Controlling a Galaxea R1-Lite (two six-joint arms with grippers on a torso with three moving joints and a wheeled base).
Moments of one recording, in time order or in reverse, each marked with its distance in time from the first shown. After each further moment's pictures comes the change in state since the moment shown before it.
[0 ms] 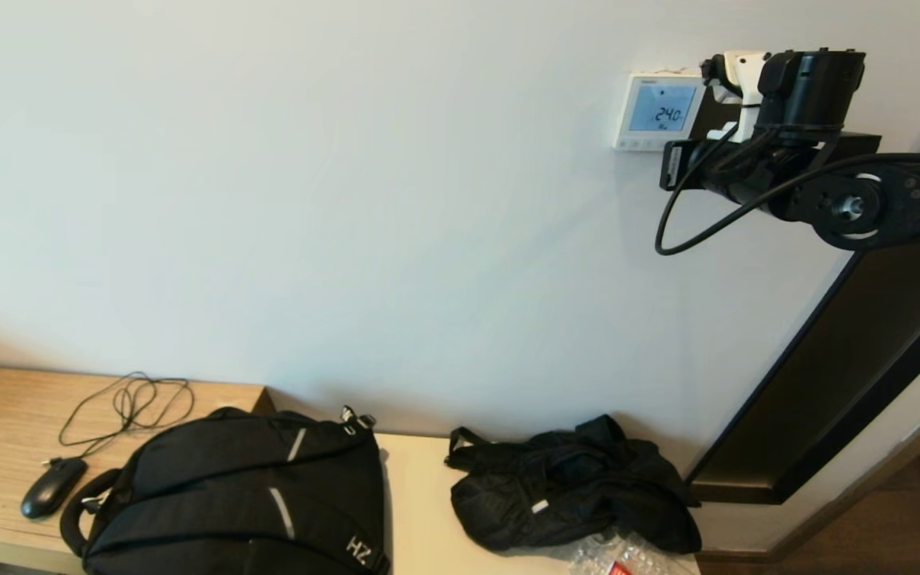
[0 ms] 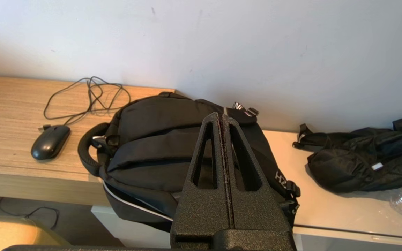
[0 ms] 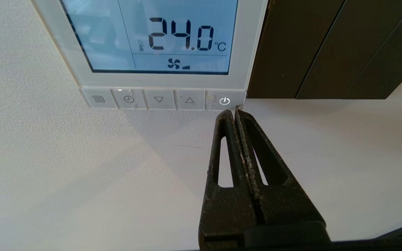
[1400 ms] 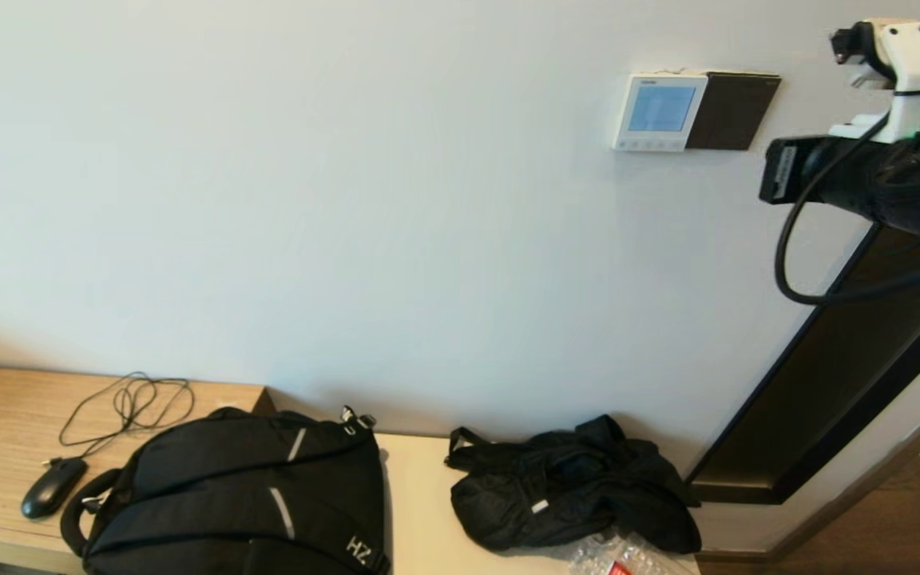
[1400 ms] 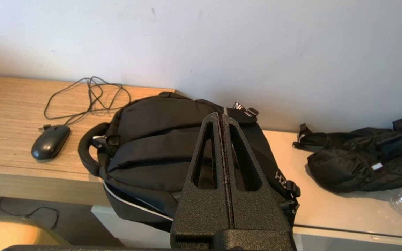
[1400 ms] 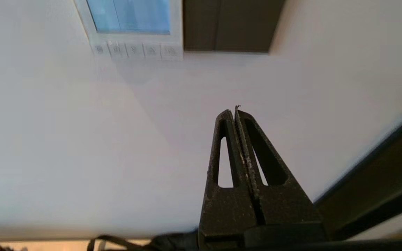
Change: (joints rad) left arm 0.000 0.000 0.000 0.000 0.000 0.000; right arm -0.007 -0.400 0.413 -0.009 -0.008 -0.023
